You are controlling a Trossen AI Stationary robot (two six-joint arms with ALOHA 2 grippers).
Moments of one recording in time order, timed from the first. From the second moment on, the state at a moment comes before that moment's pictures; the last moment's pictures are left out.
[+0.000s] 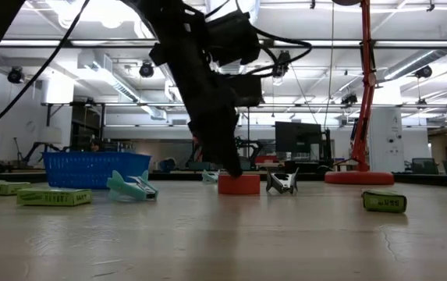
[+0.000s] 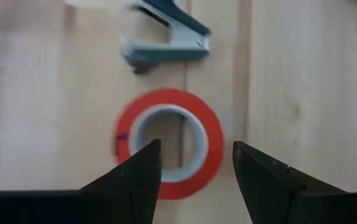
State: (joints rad) left arm 0.00 1.95 1.35 -0.45 0.03 -0.06; right arm 0.98 1.63 1.24 -1.44 0.27 1.77
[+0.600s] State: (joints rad) left arm -0.02 1.96 1.28 -0.32 0.01 -0.01; right arm 0.97 1.63 1.24 -1.44 0.27 1.77
